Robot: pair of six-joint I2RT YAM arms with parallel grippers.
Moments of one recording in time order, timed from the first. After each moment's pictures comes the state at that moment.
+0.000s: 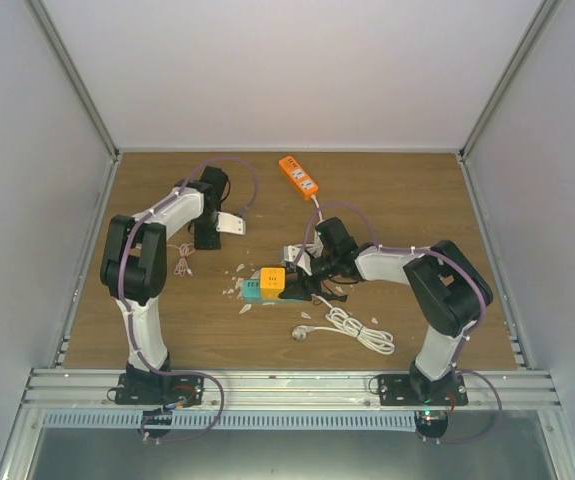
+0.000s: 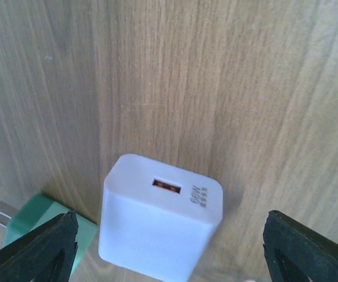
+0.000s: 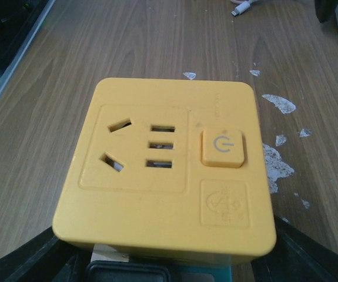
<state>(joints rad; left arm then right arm) -0.24 1.99 1.46 -0.84 -0.17 1.27 0.60 1.79 0.88 0.00 -0.86 -0.66</state>
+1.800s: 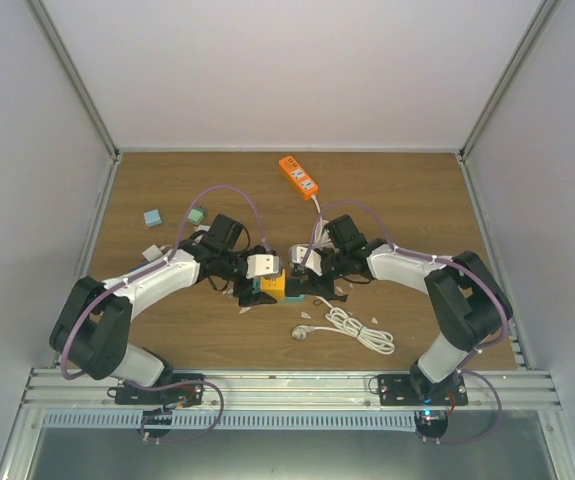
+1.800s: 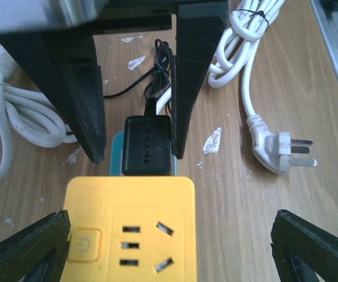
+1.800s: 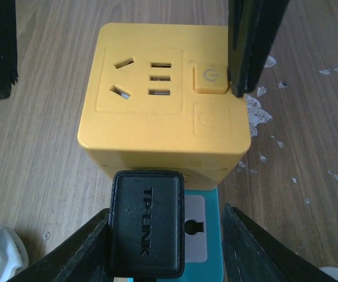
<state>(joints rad) -0.51 1.45 0.85 -0.45 0.70 0.85 0.57 1.66 0.88 -0.23 -0.73 -0.77</state>
